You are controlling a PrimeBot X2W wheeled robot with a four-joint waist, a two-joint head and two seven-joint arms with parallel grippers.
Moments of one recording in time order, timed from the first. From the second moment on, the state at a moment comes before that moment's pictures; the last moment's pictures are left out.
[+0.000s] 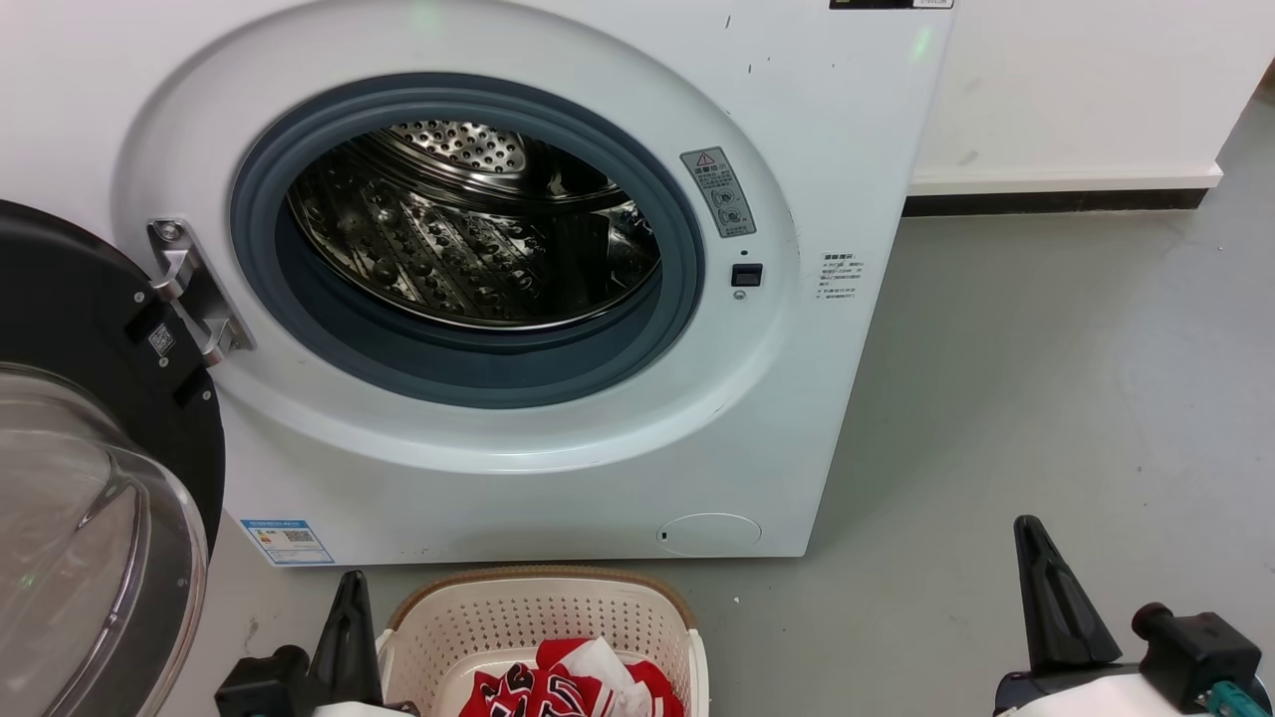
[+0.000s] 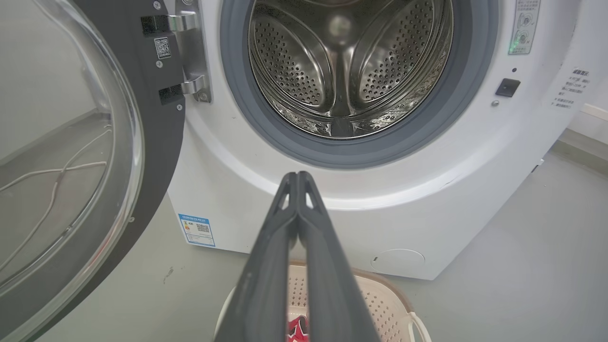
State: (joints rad) left arm 0.12 0.05 -0.01 0.13 -0.18 0.06 -0.22; right arm 0.11 -0.05 0.01 0.06 0.17 0.13 -0.24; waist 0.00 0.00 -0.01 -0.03
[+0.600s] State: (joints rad) left arm 0.07 0.05 0.02 0.15 -0.52 0.02 -0.15; right arm 0.07 -0.07 0.01 0.10 0.53 0.13 -0.18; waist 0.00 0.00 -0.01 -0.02
